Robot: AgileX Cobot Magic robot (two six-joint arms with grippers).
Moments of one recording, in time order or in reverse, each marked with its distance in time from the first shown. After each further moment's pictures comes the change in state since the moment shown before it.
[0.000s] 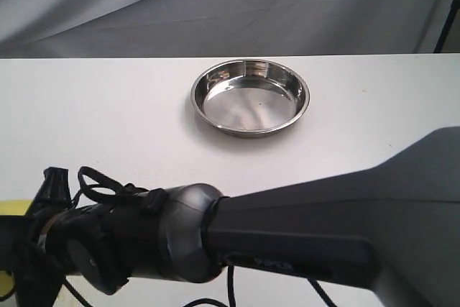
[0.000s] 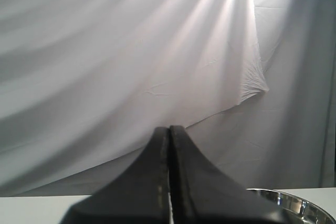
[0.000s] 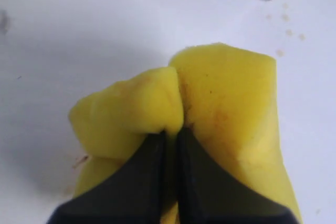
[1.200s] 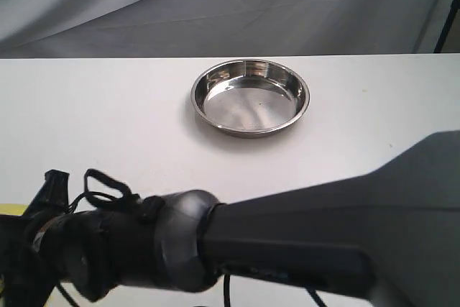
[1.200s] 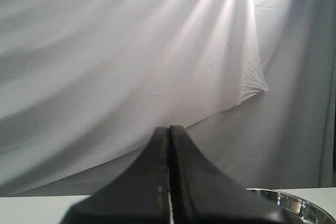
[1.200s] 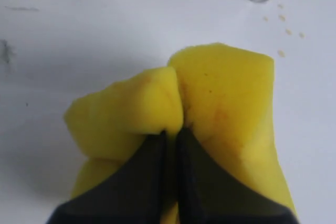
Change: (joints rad) left arm 0.000 0.000 0.000 0.000 0.000 0.000; right arm 0.016 0.005 0.000 0.248 -0.030 -0.150
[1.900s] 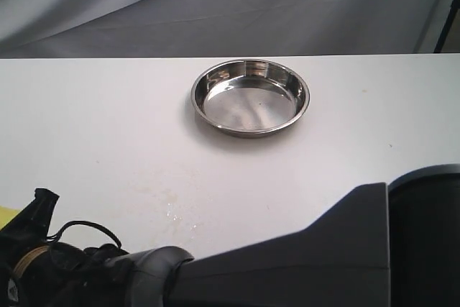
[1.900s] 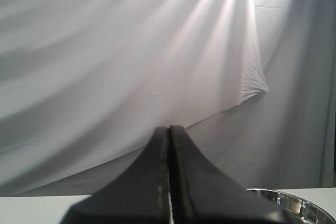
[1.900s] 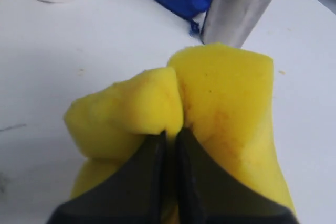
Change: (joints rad) left arm 0.000 0.000 0.000 0.000 0.000 0.000; right arm 0.065 0.100 0.000 -0.351 -0.372 0.634
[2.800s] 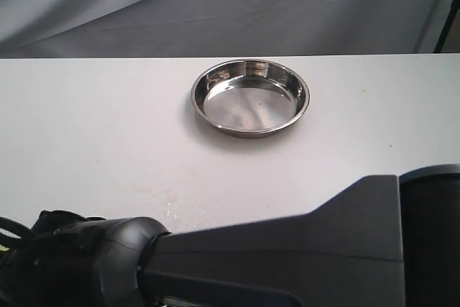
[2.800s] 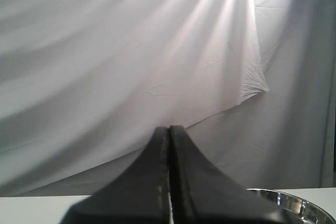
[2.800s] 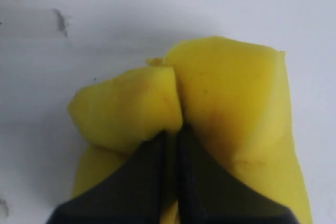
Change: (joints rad) left arm 0.000 0.000 0.000 0.000 0.000 0.000; right arm -0.002 0.014 -0.192 -0.299 0.742 0.197
